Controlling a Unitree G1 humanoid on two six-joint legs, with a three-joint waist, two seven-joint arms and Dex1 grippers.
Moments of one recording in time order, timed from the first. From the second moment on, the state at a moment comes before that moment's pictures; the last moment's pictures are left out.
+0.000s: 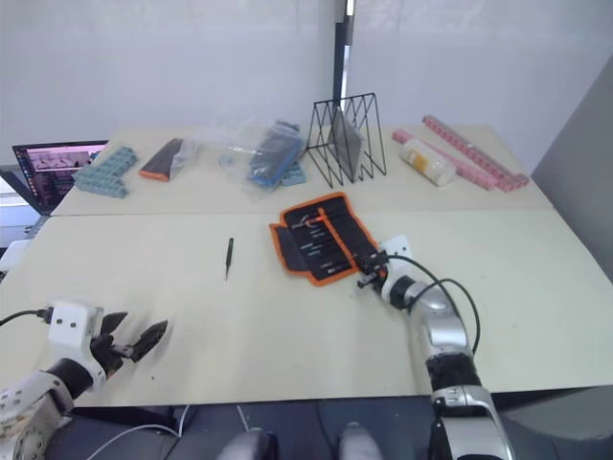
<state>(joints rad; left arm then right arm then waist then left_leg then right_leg) 0.28 0.39 0.53 -0.52 -0.29 0.64 -0.61 -0.51 -0.30 -0.06 0.45 0.21 0.14 0.67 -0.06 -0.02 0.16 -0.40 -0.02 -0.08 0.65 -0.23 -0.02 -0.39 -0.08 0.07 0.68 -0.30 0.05</state>
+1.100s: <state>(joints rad) 0.35 0.41 0.49 -0.51 -0.34 0.53 -0.54 -0.53 -0.30 -0.04 0.45 0.20 0.15 0.65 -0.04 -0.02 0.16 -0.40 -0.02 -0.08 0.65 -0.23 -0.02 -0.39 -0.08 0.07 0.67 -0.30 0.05</state>
